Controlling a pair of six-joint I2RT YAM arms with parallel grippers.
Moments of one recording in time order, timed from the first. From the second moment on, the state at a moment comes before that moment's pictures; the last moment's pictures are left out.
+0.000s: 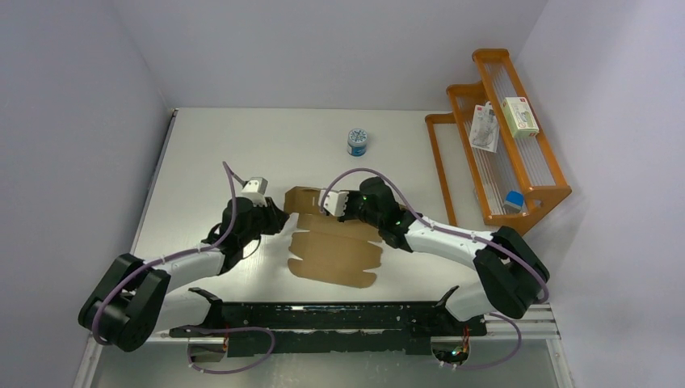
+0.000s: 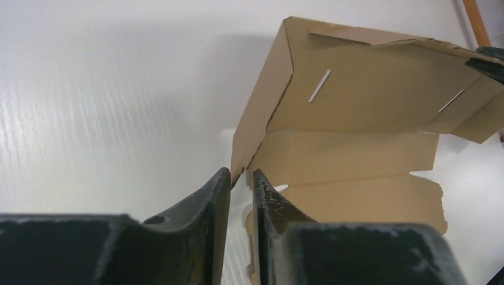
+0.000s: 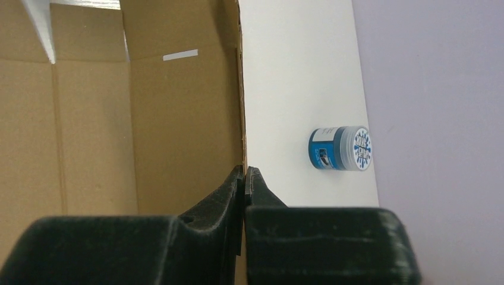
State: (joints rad) left arm -0.46 1.22 0.29 0.52 0.07 -0.47; right arm 0.77 1.43 0.72 0.26 -0.05 -0.90
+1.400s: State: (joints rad) left arm -0.48 1.46 0.24 0.87 0.22 -0.56; right arm 0.87 1.39 0.65 0.39 0.07 -0.91
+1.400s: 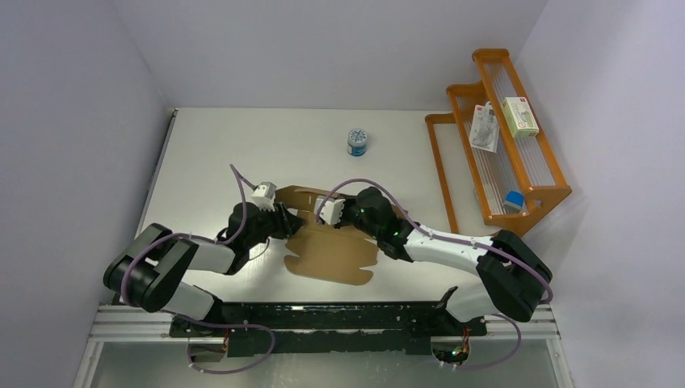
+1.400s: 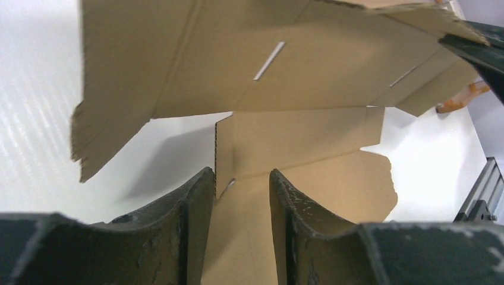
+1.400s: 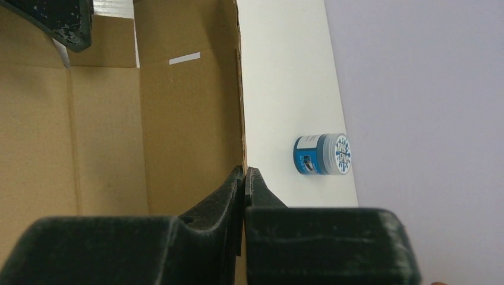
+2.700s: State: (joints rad) left arm -0.59 1.01 0.12 0.70 0.08 -0.51; right arm 1.12 1.42 0.56 0.42 0.36 -1.02
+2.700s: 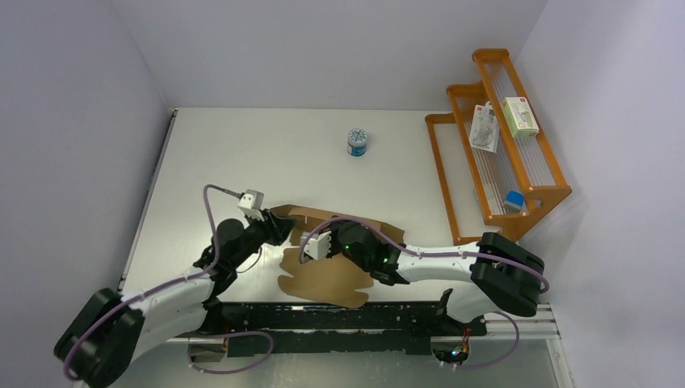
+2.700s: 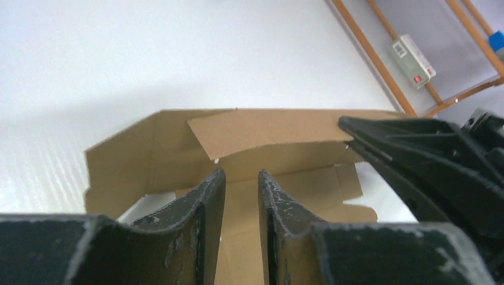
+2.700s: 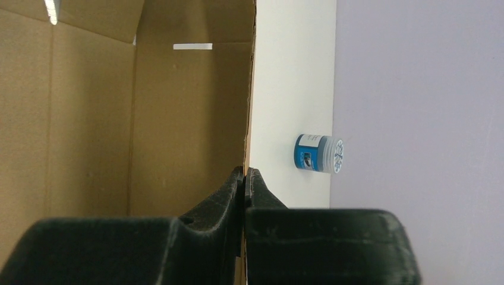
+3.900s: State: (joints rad) left arm -0.58 1.20 0.36 0.41 0.12 -0.51; right arm 1.18 1.44 0.56 0.47 0.44 -1.07
